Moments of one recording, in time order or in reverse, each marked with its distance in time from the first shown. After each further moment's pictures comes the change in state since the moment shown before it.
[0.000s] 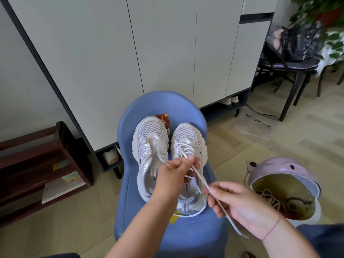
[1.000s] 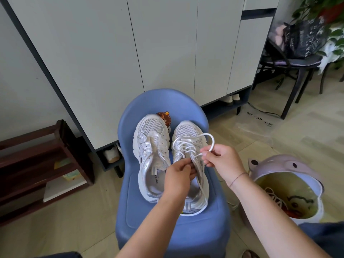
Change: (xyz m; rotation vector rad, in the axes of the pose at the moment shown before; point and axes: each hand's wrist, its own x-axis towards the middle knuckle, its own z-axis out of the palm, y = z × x) left_hand 0.017 -0.022 0.010 0.030 0.070 -0.047; right_hand 0.088 -0.017 -0.004 -0.324 0.359 -0.347
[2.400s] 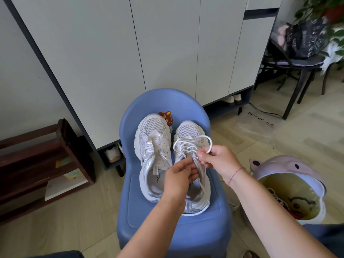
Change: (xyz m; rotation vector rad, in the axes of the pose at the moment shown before) left_hand 0.002 -0.004 -0.005 -0.145 0.019 -0.091; right_hand 0.007 -0.001 0.008 0.085 -0.105 0.109
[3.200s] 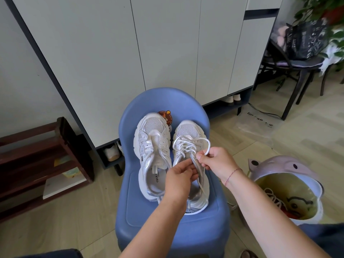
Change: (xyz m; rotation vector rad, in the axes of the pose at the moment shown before) left_hand -0.005 -0.003 0.004 0.004 0.015 0.023; right_hand 0.003 0.009 0.003 -0.118 0.024 -0.014
